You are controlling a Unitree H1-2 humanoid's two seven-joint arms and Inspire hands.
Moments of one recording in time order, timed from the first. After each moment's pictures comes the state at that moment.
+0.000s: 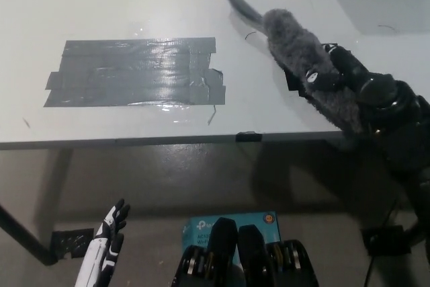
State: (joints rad) left_arm 0.08 0.18 -0.10 0.19 0.15 -0.43 0.07; right_arm -0.90 -0.23 0.11 0.75 -0.26 0.35 0.26
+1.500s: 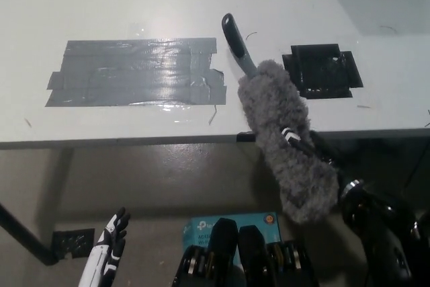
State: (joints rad) left_arm 0.08 0.18 -0.10 0.25 0.15 -0.43 0.07; right_arm -0.46 -0.07 0.00 0.34 0.54 0.42 0.24
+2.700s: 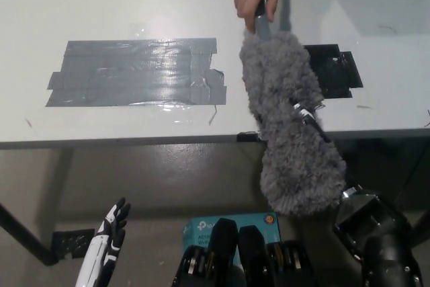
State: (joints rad) left_arm 0.05 0.18 -0.09 0.25 0.15 -0.43 0.07; right_arm -0.37 0.02 -0.02 0.01 1.12 0.47 0.00
